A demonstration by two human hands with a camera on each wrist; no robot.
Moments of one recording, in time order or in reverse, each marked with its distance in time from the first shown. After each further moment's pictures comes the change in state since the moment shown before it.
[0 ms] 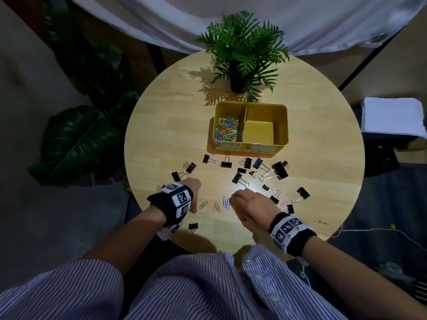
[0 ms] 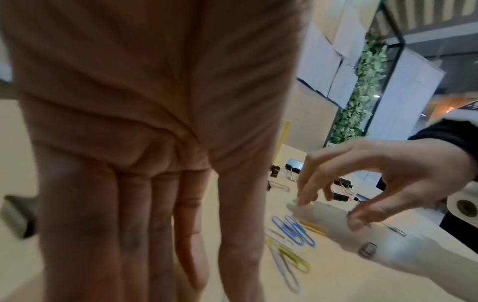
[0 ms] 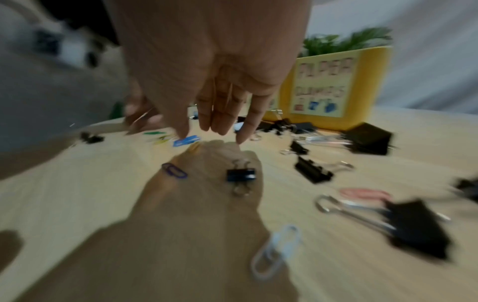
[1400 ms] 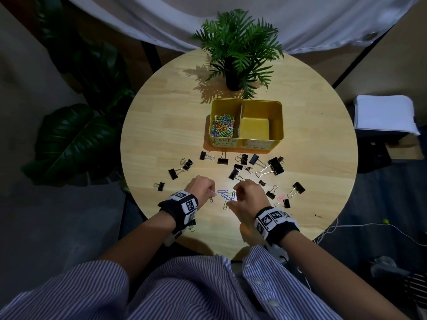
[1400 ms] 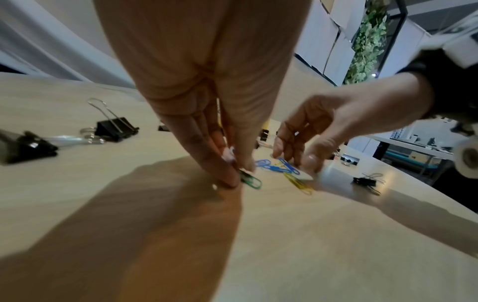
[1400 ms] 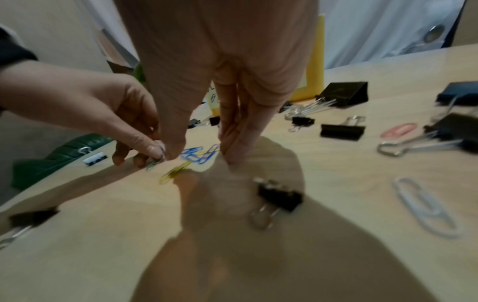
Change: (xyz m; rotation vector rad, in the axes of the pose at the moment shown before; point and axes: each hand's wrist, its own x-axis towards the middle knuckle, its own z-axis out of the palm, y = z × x) left_hand 0.019 0.014 0.044 -0.280 0.465 0.286; right_hand 0.017 -0.016 0.004 0.489 0.163 0.672
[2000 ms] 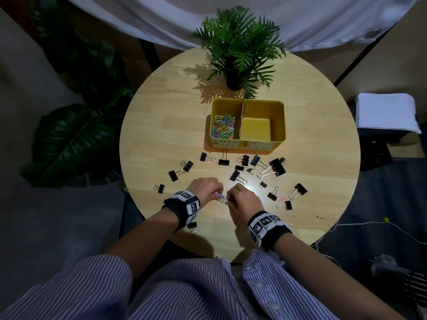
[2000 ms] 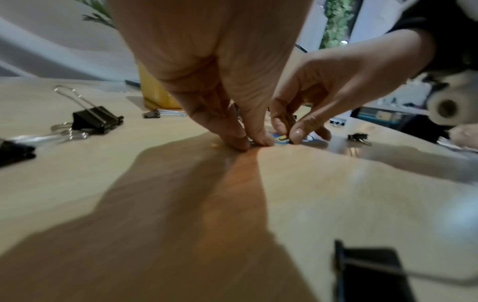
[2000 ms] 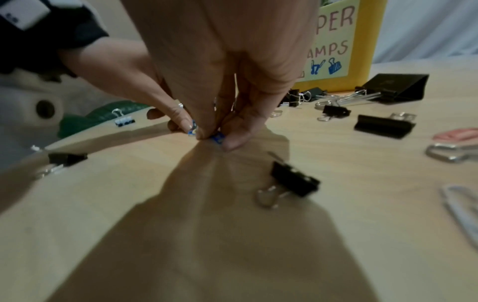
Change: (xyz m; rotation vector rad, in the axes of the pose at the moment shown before) left_hand 0.008 0.003 -0.003 0.250 -0.093 0.242; right_hand 0.000 -0.009 0.020 -0.188 -0.039 -0.143
